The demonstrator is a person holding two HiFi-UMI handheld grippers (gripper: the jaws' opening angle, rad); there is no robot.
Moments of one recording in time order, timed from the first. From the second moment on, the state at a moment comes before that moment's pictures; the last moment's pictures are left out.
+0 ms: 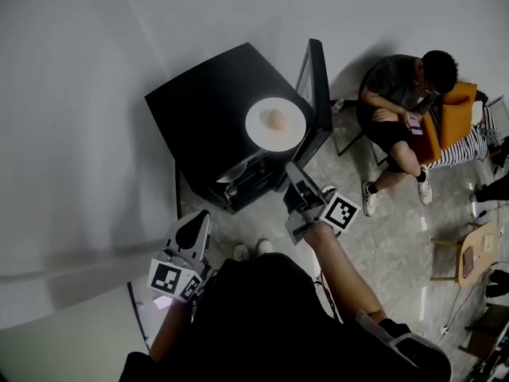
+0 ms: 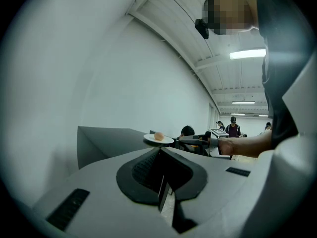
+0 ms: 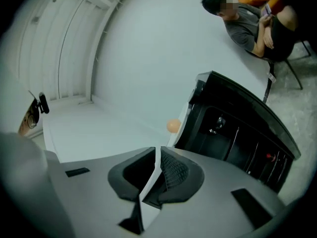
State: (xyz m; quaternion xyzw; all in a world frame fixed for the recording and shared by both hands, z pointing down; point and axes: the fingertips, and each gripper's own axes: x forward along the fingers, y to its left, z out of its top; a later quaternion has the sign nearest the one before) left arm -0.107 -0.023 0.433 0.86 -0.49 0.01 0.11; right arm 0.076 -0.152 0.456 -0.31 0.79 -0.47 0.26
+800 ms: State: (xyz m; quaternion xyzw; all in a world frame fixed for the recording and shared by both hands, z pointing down) left arm -0.105 -0.047 0.439 0.86 -0.49 0.01 0.11; right arm 0.079 -0.214 0.492 -0.30 0.67 -0.60 0.33
